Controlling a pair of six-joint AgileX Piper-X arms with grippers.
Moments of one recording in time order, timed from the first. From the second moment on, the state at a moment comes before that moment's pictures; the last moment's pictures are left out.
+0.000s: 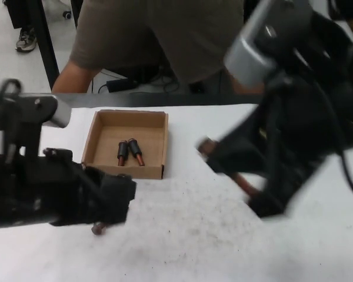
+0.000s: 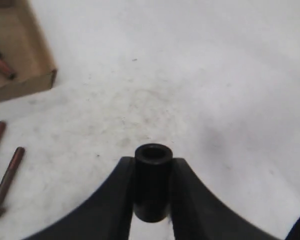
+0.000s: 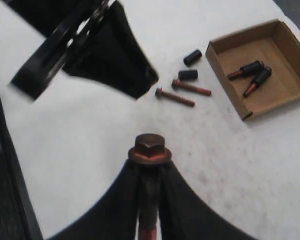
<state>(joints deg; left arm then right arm) -28.0 48.7 -34.4 24.0 24.4 -2.4 47.1 69.6 -71.7 51.0 -10.9 -8.2</state>
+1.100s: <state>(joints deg) -28.0 45.0 -34.2 17.2 25.9 -5.9 47.1 79.9 -71.7 24.0 -12.4 29.1</state>
